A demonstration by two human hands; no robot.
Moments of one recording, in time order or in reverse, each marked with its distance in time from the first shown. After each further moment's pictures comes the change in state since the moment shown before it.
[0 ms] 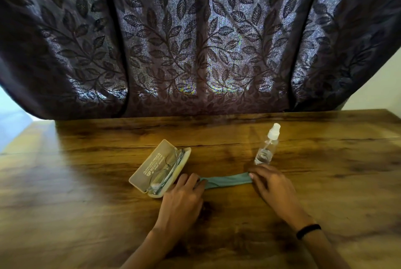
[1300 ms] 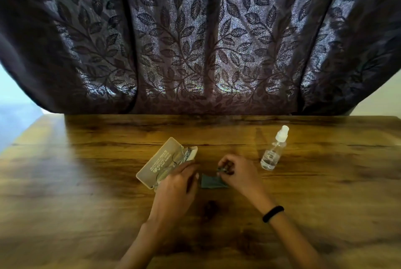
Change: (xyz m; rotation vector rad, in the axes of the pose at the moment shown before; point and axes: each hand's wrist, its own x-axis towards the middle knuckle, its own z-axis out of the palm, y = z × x) left_hand 0.000 -0.016 -0.019 -0.380 0.222 -0.167; right_hand 0.044 -0.086 0.013 0.263 -0.218 0.127
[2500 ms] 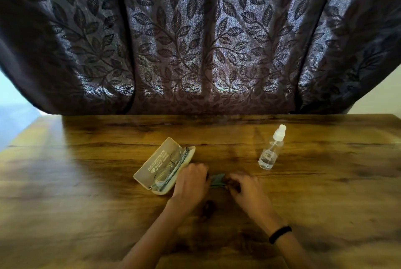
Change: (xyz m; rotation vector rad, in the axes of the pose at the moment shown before) left_hand 0.040 0.015 0.035 0.223 -0.292 -0.105; right_hand -0.027 0.039 0.016 -0.185 0.024 -0.046
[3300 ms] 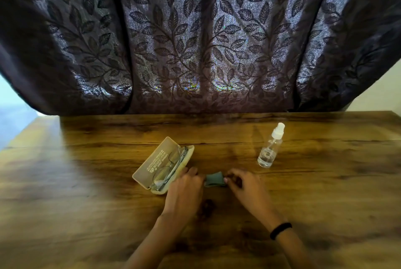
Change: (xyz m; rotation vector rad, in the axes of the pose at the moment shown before) left_hand -0.028 -0.010 0.005 0.093 0.059 0.085; right_hand 0.004 0.004 -0.001 0.058 0.051 0.019
